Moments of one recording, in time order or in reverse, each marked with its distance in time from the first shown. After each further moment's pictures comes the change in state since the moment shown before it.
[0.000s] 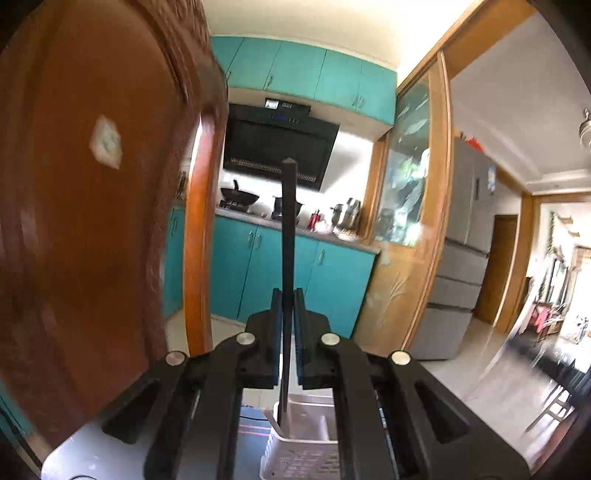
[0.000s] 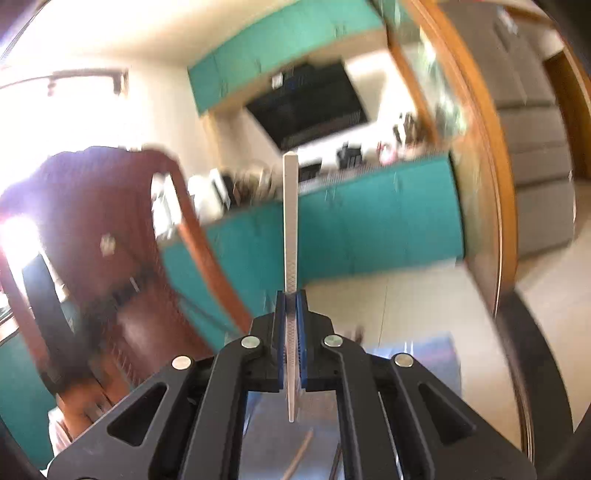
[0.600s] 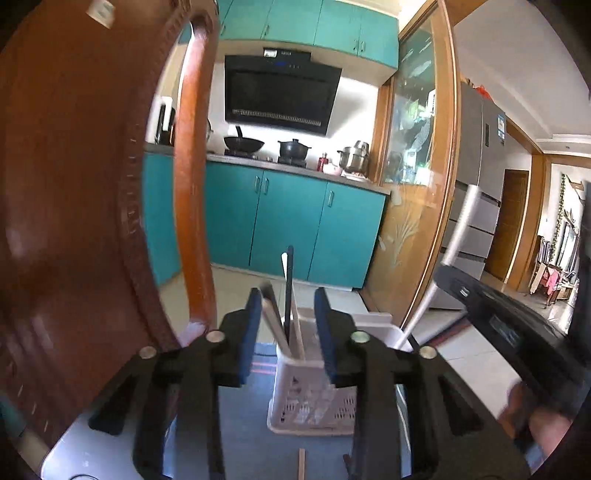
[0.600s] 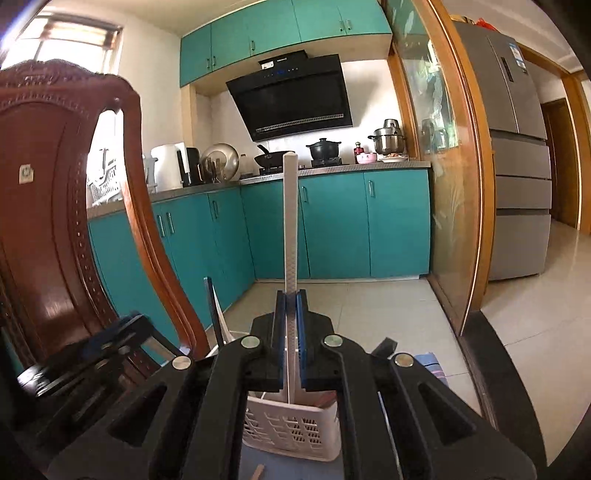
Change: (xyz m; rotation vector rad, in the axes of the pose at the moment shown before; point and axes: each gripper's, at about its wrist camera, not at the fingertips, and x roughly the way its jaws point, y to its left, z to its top) left arm 0.008 -0.008 -0.069 0.059 0.152 0.037; right arm 0.089 0.002 -0.061 -0.142 0.100 -0.156
